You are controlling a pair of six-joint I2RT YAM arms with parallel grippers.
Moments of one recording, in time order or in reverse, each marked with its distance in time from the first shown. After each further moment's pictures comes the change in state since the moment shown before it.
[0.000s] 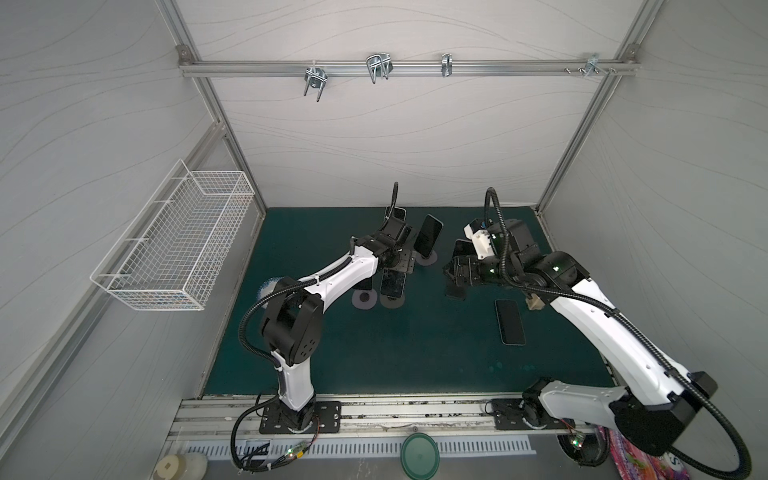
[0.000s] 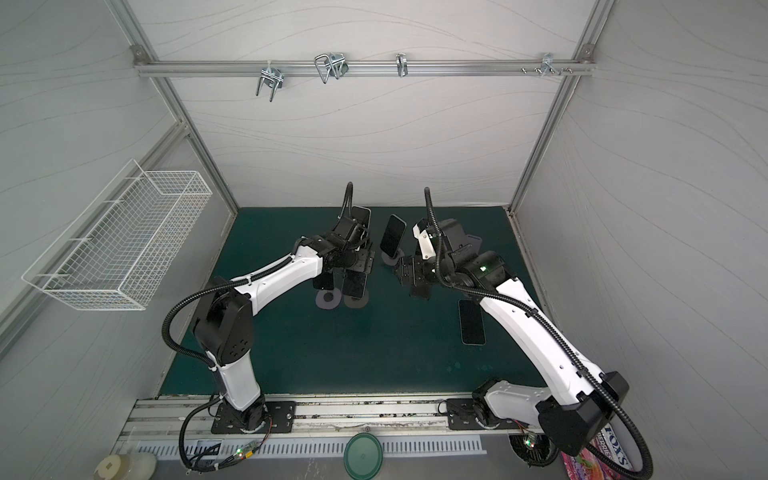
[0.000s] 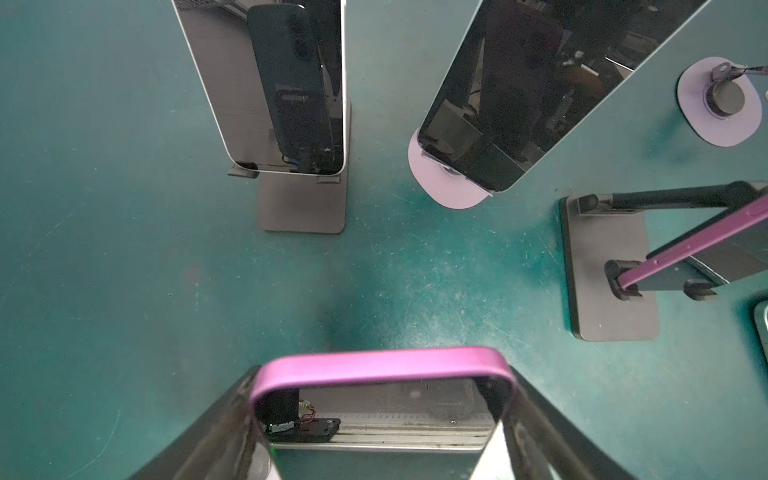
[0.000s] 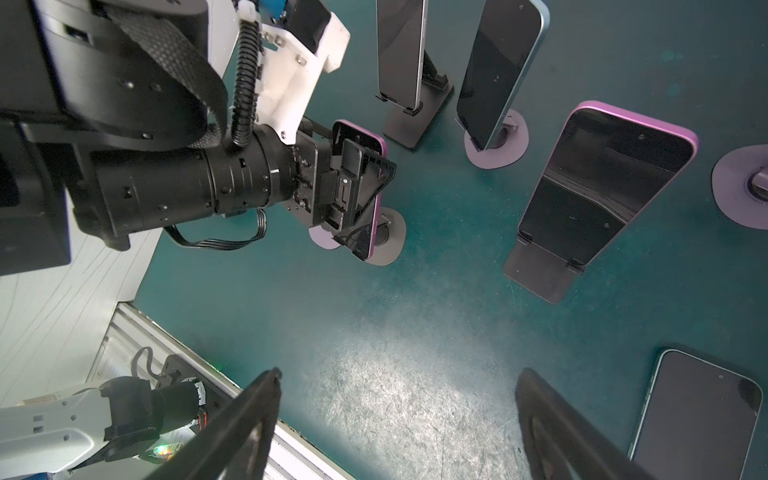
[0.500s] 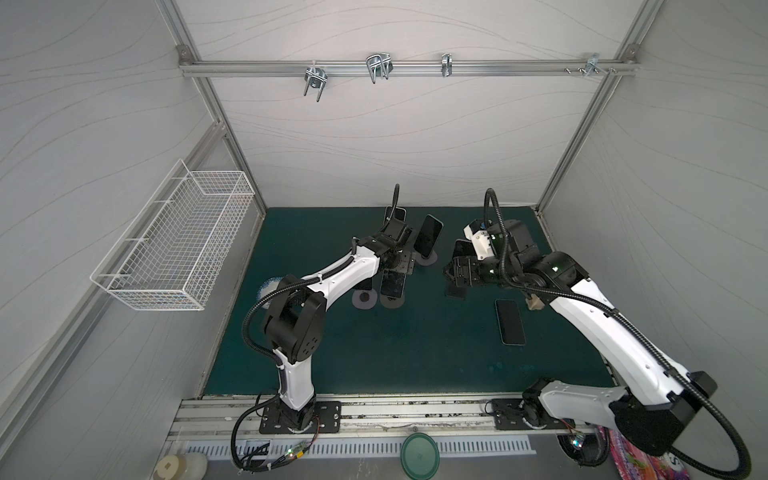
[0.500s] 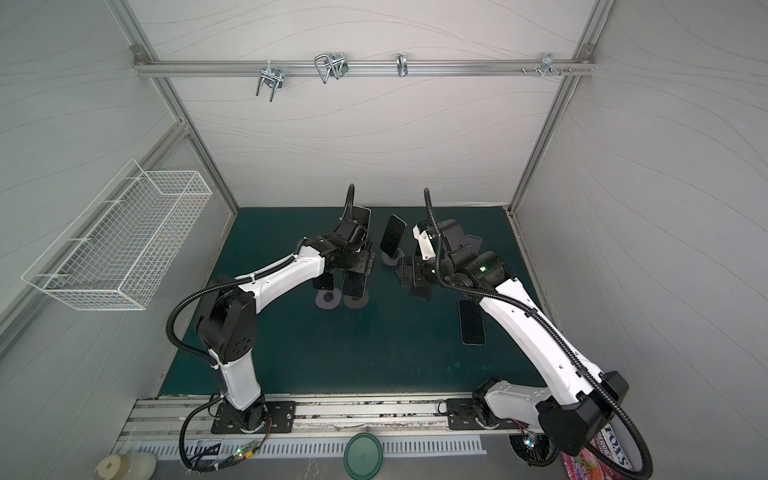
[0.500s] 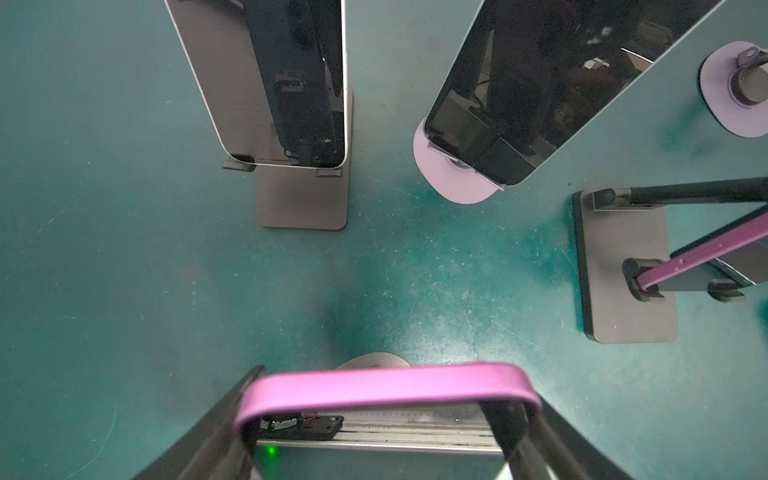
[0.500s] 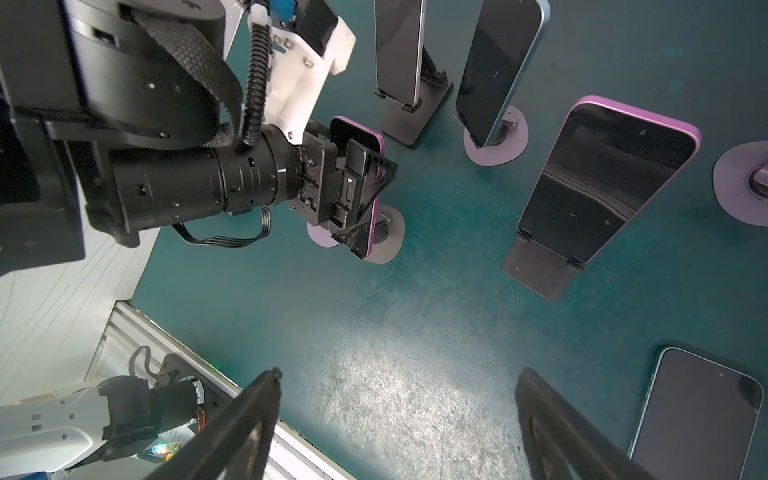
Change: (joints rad) left arm 0.000 0.018 0.000 0.001 -0.005 0.001; right arm 0.000 0.000 -0.006 0.001 0.000 0.000
